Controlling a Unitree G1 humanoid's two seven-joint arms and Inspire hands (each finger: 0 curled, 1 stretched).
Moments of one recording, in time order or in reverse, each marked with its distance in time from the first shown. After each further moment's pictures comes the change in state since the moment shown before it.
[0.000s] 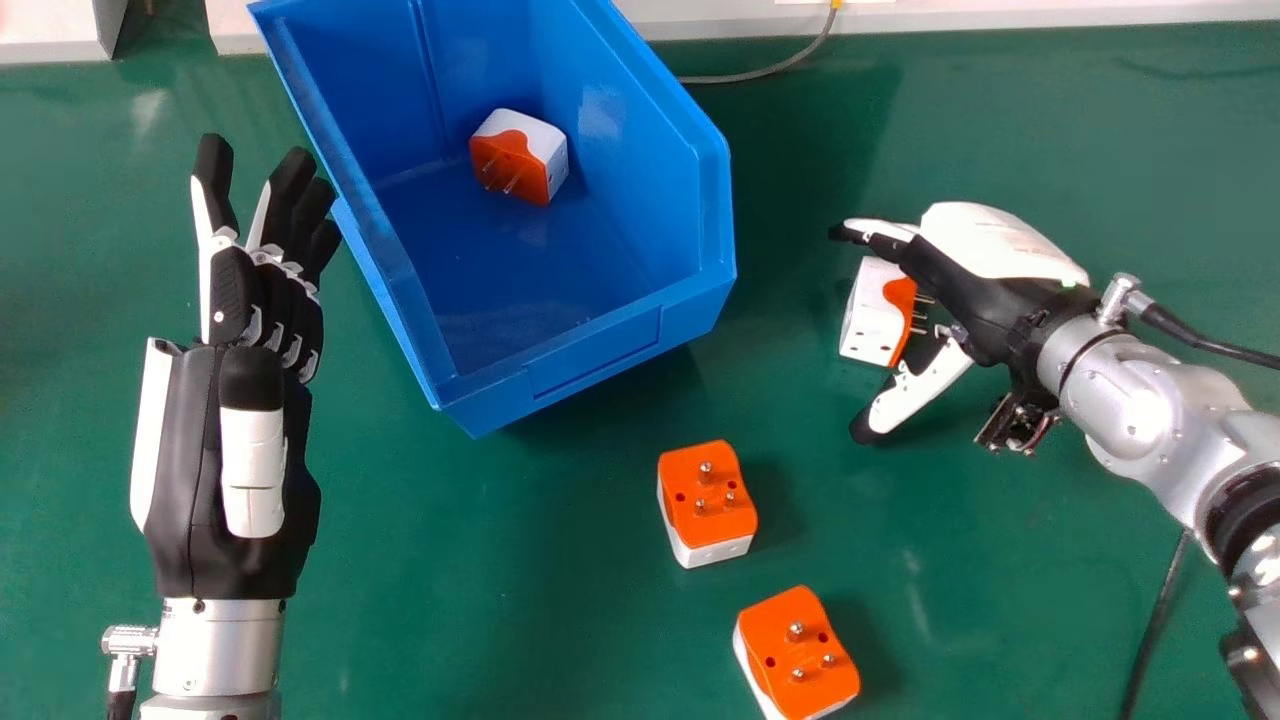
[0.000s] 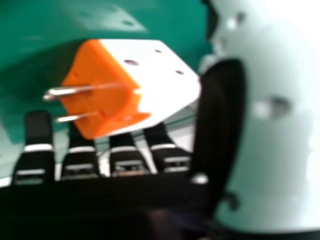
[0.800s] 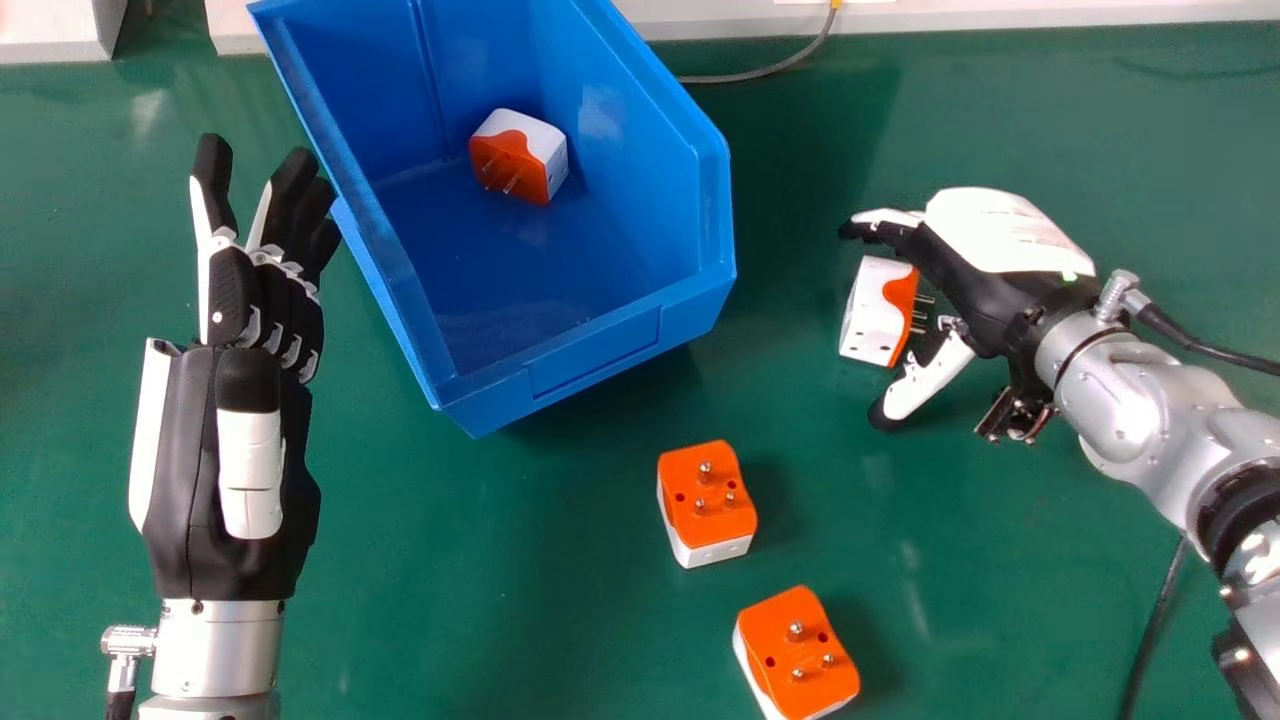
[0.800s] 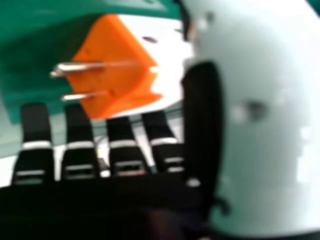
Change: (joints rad) left arm 0.000 0.000 0.001 0.001 -0.012 -0.001 -0.013; right arm -0.004 0.014 0.034 0.006 -0.043 0.036 -0.138
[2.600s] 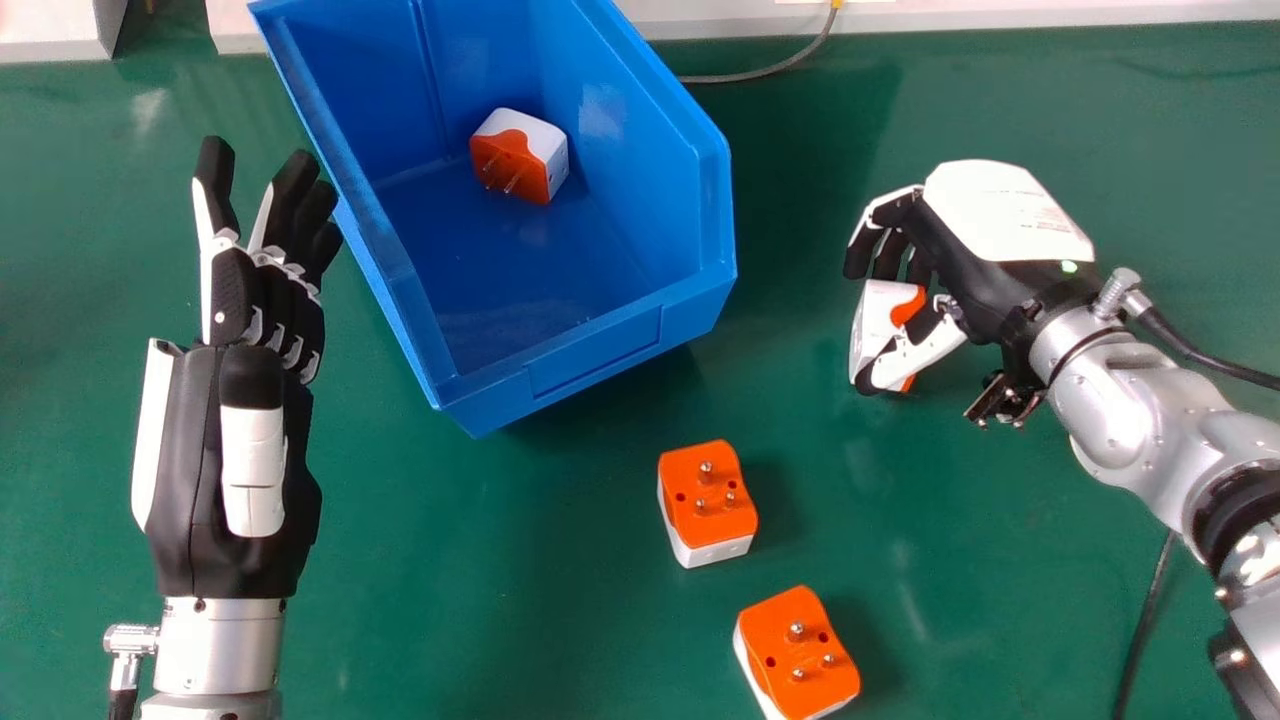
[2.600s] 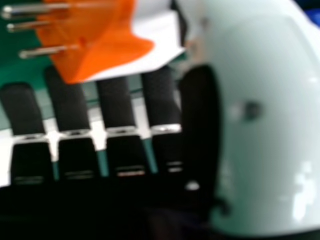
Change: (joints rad) left arm -0.010 0.000 0.002 0.016 0.002 0.000 0.001; right arm 0.000 0.001 -0.010 0.005 -0.019 -0.041 -0.124
